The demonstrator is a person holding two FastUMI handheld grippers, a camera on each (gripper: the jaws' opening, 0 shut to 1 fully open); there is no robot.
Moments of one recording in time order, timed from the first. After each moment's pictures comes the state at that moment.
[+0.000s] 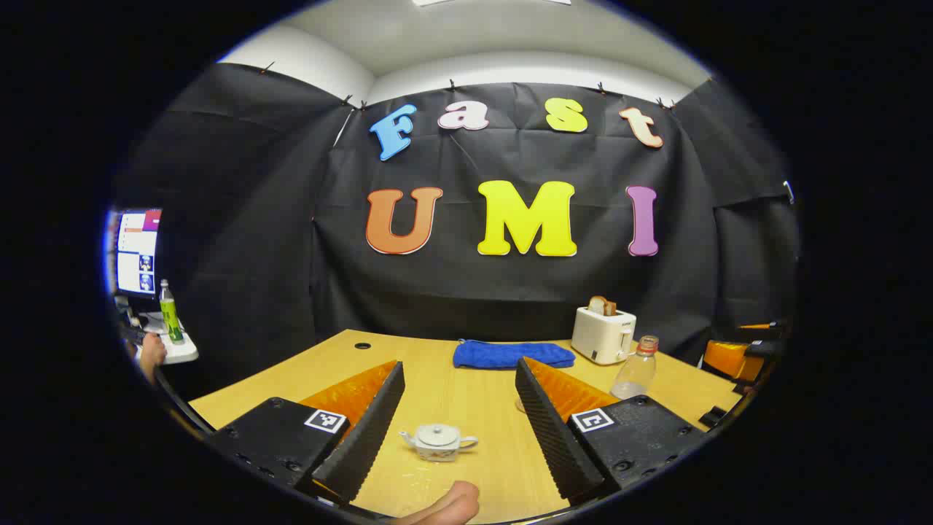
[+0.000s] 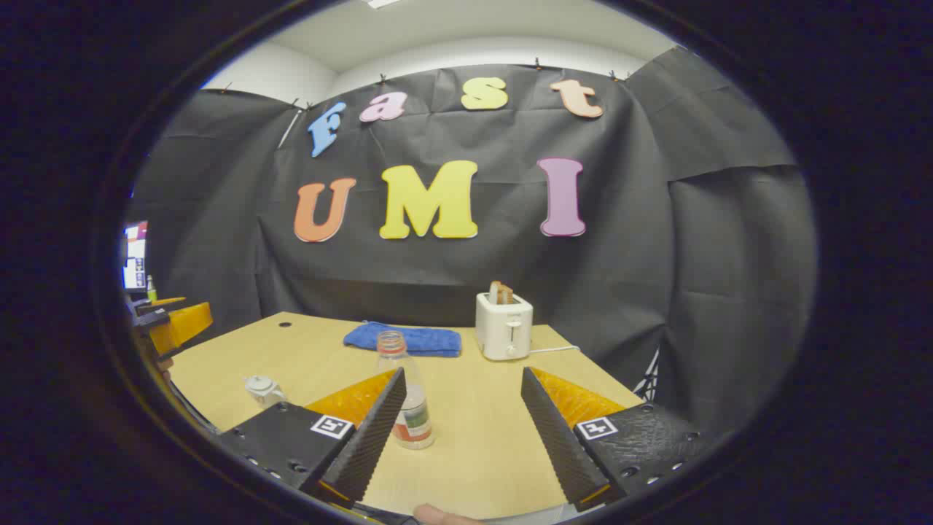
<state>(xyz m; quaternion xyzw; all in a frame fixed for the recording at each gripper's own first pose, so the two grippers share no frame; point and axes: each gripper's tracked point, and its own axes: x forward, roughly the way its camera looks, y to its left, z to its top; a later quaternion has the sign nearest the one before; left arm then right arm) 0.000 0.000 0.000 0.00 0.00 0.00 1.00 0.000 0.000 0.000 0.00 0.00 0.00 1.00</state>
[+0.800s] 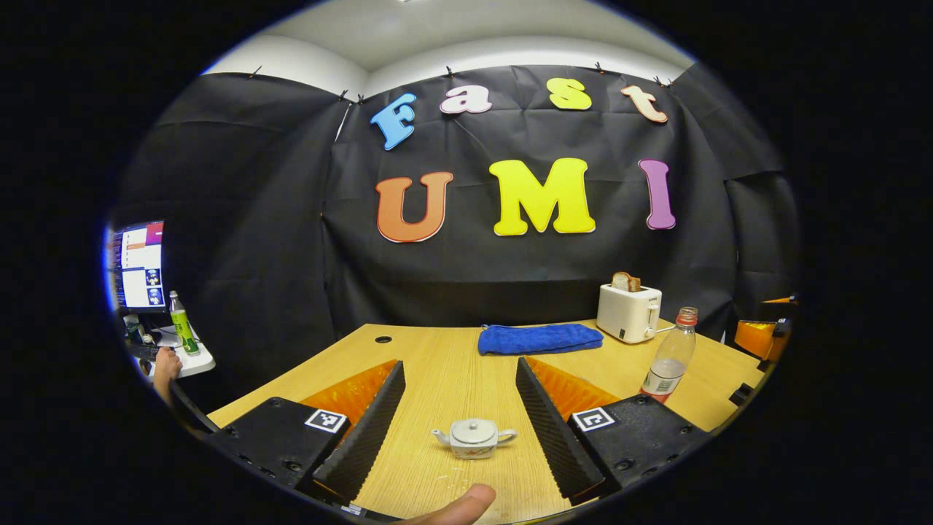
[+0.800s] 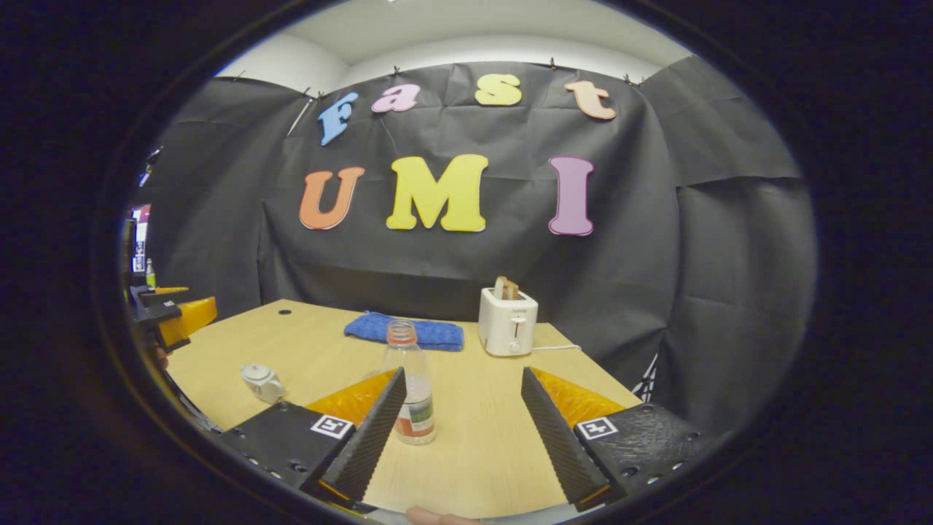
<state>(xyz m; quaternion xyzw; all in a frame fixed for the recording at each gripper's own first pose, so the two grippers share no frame) 0.014 0.015 -0.017 0.01 0.02 0.01 1.00 0.007 0.007 -0.005 -0.02 0.01 0.00 1.00</state>
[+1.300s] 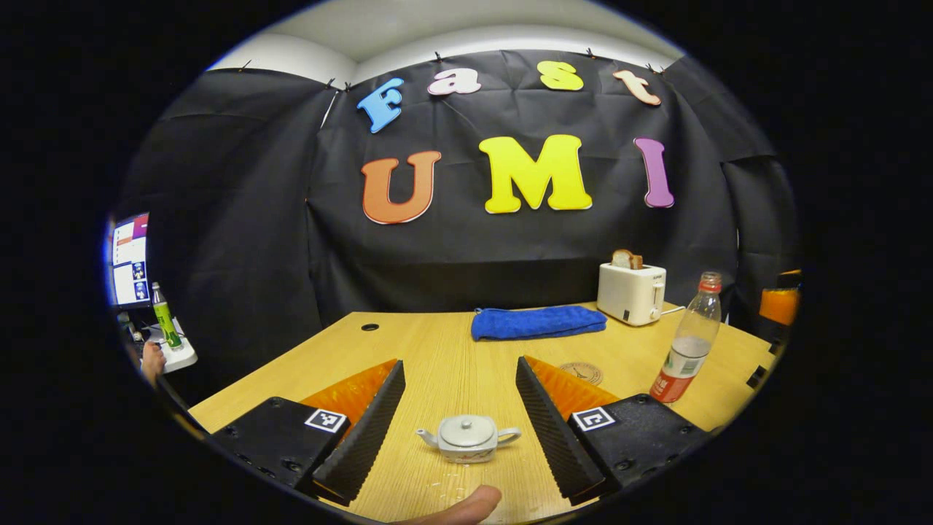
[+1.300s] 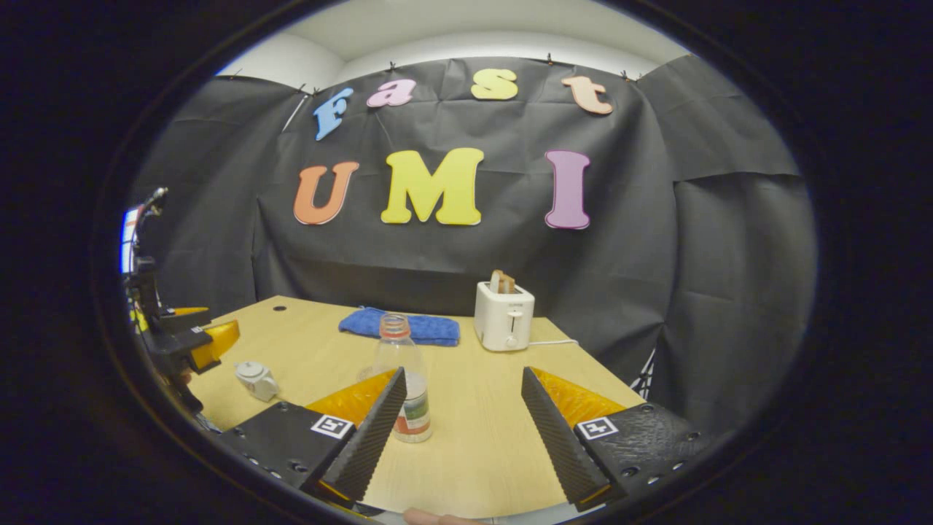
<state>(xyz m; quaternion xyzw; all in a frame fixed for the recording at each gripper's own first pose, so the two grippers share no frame) 0.063 0.008 -0.073 0.02 0.06 0.00 1.00 0.015 -0.003 -0.013 -0.01 0.02 -0.02 1.00</state>
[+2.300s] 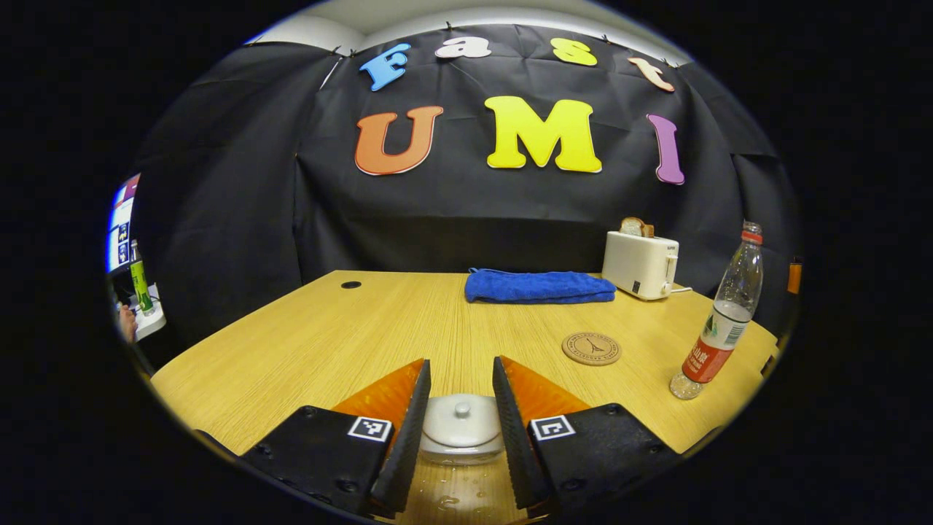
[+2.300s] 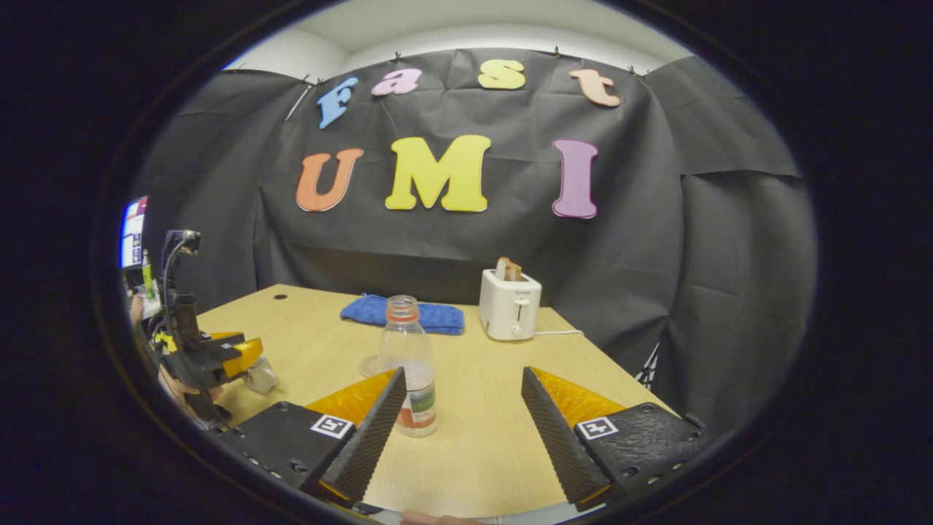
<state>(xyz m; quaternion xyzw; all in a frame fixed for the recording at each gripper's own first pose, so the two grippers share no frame) 0.098 0.002 -0.138 0.00 0.11 -0.02 0.99 0.024 0.010 -0.030 -0.02 0.04 -0.01 1.00</state>
